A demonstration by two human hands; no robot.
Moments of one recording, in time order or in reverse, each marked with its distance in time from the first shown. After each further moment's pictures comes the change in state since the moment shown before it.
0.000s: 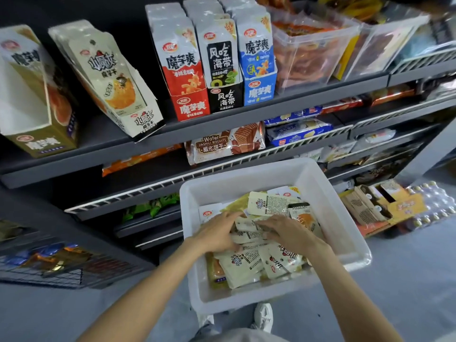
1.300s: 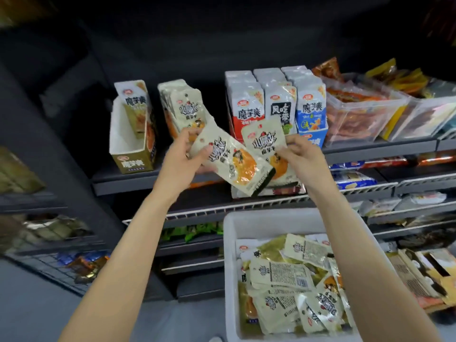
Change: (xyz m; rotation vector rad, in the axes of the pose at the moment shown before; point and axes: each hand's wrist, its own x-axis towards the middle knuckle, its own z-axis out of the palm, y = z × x) left_hand -0.122 -0.012 -0.208 -0.853 0.993 0.089; right_hand 0.042 -0.151 -0.180 0.965 0.659 -0.274
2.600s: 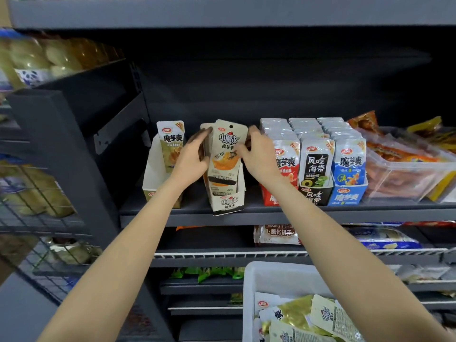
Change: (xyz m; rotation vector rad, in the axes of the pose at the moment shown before) left_hand 0.130 -0.034 -0.065 0.505 0.124 0.215; right_hand 0.133 -0.032 0.137 -0.519 -0.024 -0.425
